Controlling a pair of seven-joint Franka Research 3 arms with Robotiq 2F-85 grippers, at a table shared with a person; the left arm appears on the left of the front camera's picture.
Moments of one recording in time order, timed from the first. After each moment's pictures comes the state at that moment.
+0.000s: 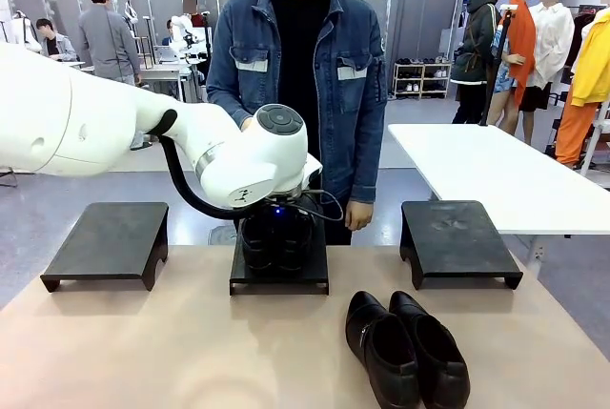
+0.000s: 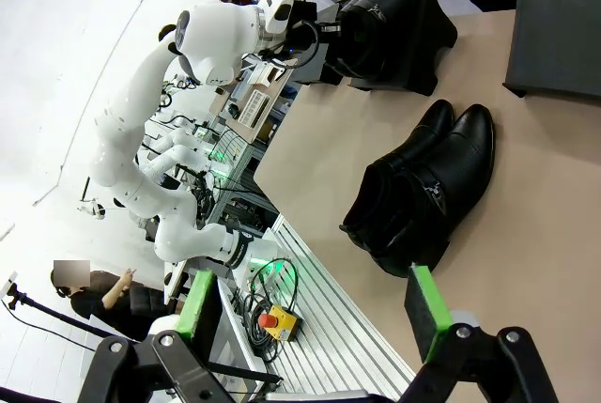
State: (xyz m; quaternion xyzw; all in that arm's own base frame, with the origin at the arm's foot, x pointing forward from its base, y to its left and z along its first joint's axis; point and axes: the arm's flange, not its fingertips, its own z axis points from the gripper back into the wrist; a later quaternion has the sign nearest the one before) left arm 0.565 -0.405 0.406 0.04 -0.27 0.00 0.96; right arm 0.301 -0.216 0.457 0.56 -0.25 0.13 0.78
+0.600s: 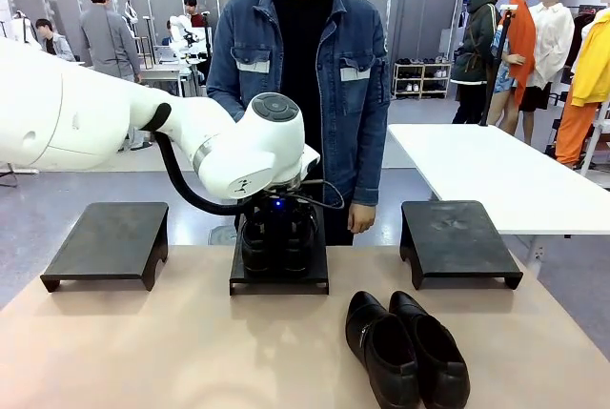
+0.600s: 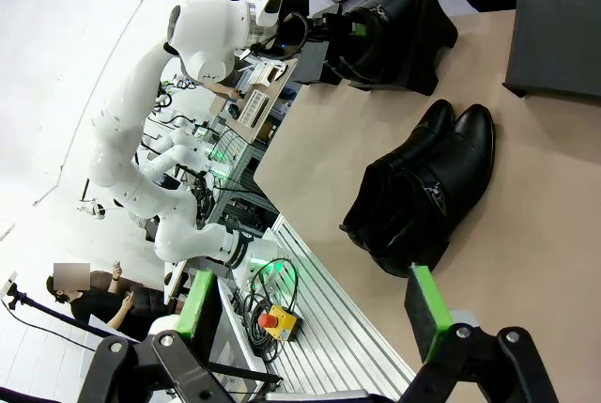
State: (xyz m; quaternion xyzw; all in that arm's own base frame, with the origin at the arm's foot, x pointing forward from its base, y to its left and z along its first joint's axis) left arm 0.564 -0.403 0.424 0.02 -0.26 0.03 0.96; right arm 0.301 -0.216 0.457 0.56 -0.25 0.13 0.78
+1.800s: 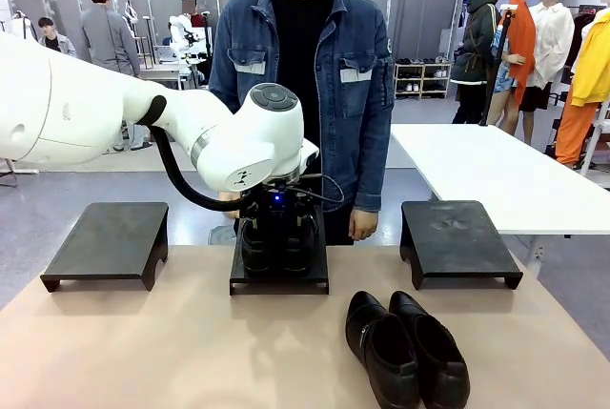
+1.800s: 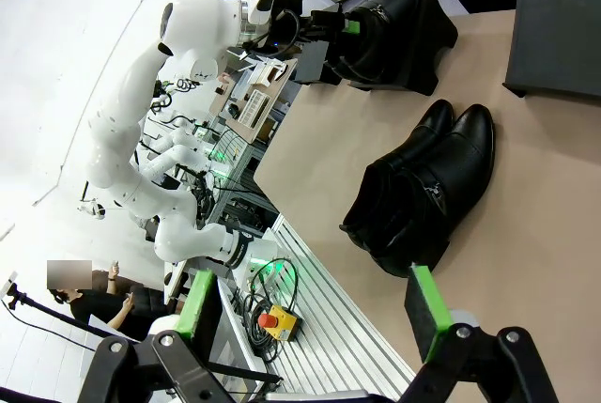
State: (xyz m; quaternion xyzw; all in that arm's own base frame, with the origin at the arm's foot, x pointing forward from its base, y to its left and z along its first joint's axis) left arm 0.560 -0.402 0.435 0.02 -0.26 0.03 0.97; right arm 0.301 -0.216 0.457 0.56 -0.25 0.13 0.78
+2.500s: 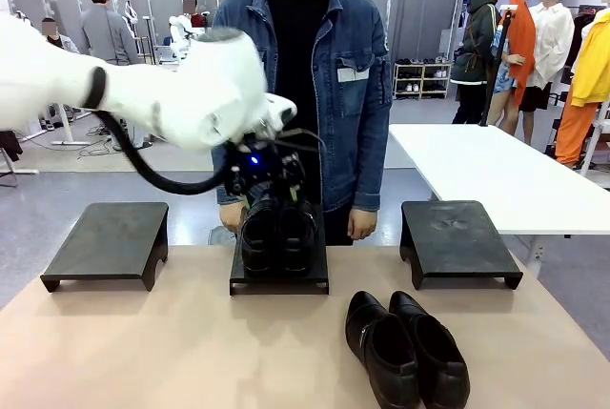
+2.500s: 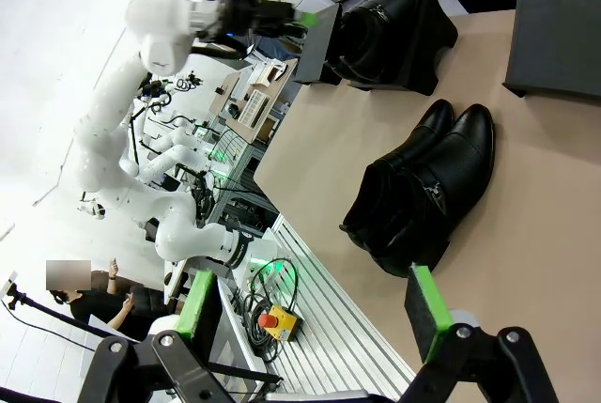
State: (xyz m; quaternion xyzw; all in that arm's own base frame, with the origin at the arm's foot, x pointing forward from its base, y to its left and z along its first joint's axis) left arm 0.538 -0.358 0.519 -0.09 -0.20 0.01 0.98; right arm 0.301 -0.216 0.457 0.56 -0.25 0.13 0.78
